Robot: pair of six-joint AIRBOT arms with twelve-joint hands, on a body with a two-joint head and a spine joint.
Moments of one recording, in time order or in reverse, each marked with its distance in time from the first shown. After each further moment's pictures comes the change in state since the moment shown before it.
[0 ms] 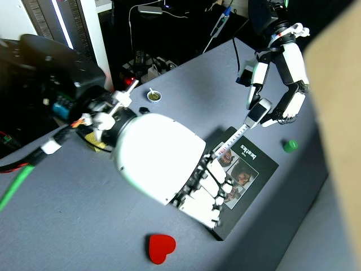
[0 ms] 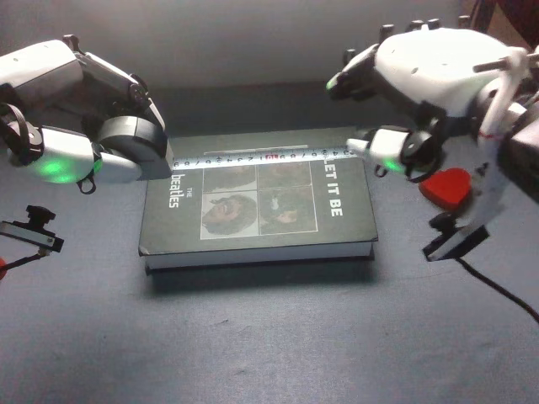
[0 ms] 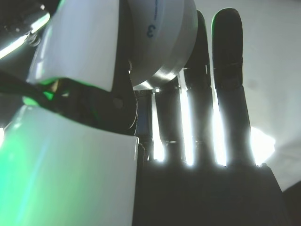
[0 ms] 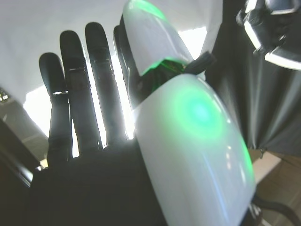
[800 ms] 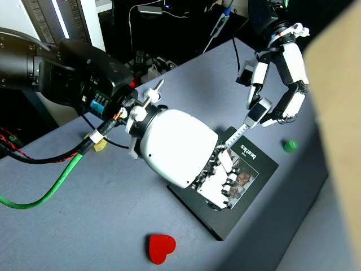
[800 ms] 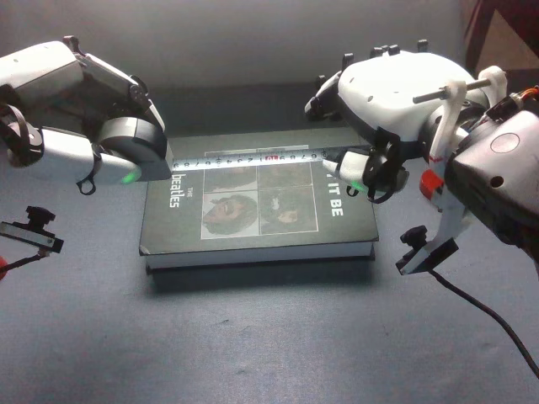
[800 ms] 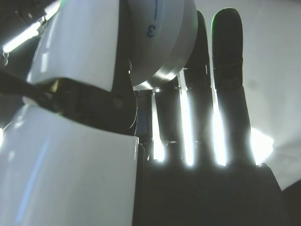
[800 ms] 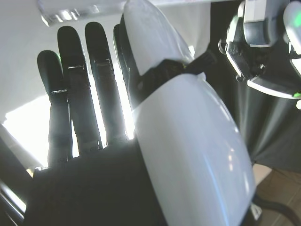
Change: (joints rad) left arm 0.000 0.000 0.000 0.000 0.003 0.000; right arm -0.022 -0.106 0.049 0.036 0.061 -0.076
